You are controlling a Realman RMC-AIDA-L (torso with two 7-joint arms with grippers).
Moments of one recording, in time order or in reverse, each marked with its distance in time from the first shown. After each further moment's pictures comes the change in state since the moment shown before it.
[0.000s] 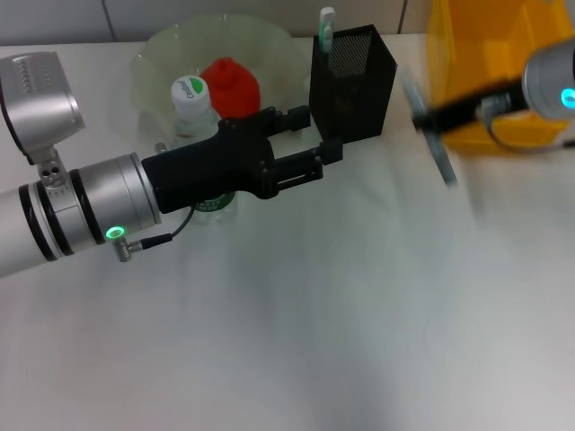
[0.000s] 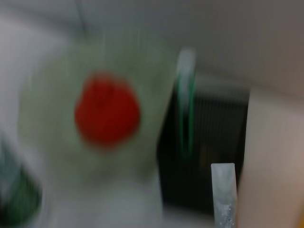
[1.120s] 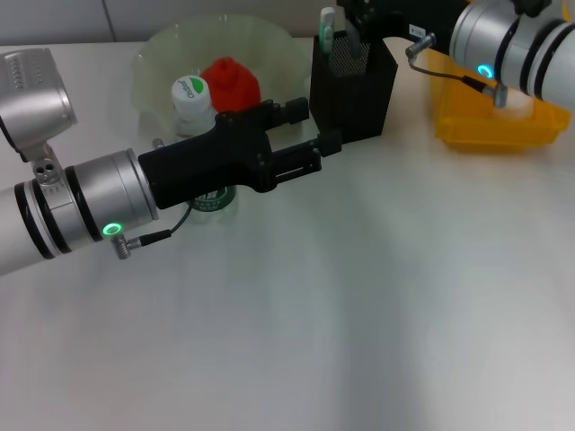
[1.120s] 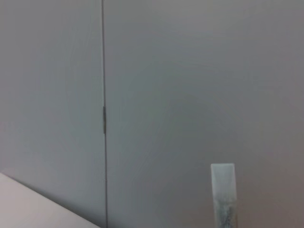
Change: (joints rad) left arm 0.002 0.001 -0.002 -0.001 -0.024 0.016 0.000; right arm 0.148 -0.004 -0.023 0.738 1.321 0.567 -1.467
